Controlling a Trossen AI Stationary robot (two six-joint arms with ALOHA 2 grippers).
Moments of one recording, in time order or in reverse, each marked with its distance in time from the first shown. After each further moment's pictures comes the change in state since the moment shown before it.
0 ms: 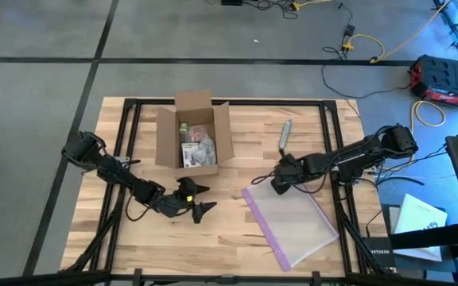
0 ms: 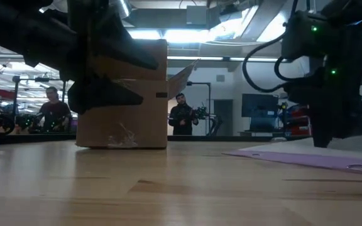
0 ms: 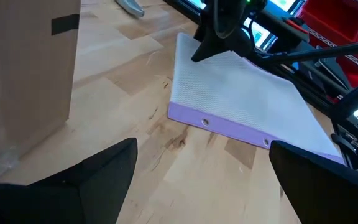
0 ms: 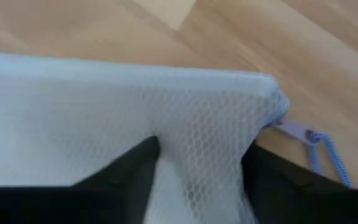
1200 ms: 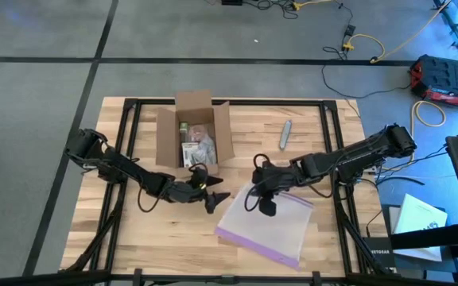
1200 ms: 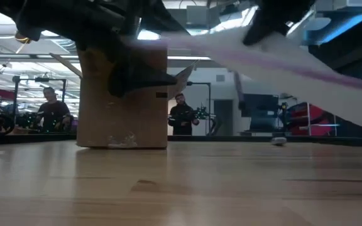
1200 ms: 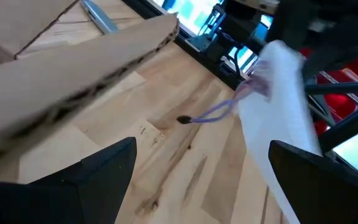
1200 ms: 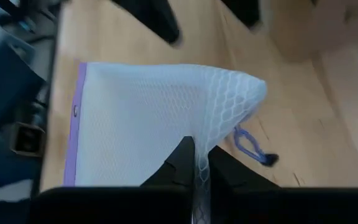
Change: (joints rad) left arm 0.161 0.000 0.134 -0.018 0.152 0.060; right arm 0.124 -0.006 0.419 0.250 -0.116 -0.658
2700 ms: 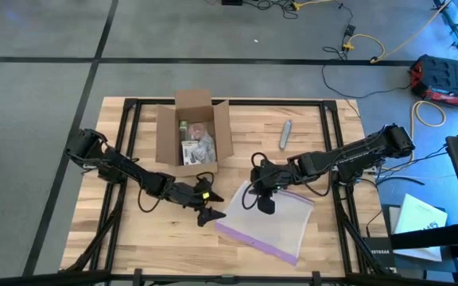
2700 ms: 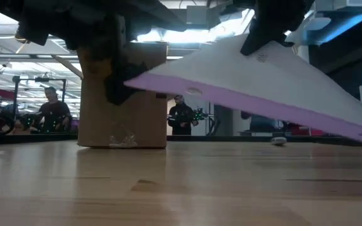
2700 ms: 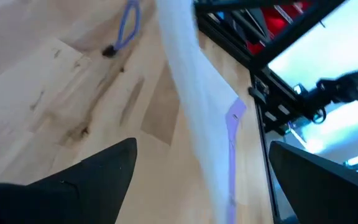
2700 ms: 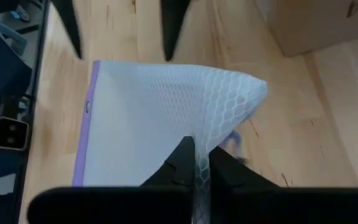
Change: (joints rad) left arm 0.003 0.000 0.000 -0.049 0.397 -0.016; right arm -0.028 0.020 0.001 -0.022 -0.018 -0.040
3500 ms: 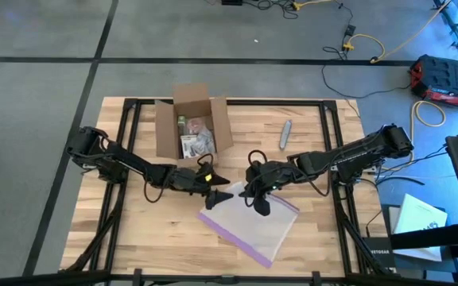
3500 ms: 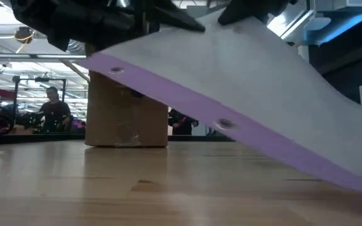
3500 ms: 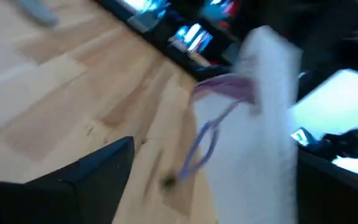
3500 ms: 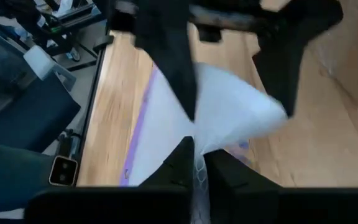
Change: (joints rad) left arm 0.107 0.000 -0.001 0.139 -0.034 0.085; right arm 0.001 0.011 0.000 0.201 -0.074 0.003
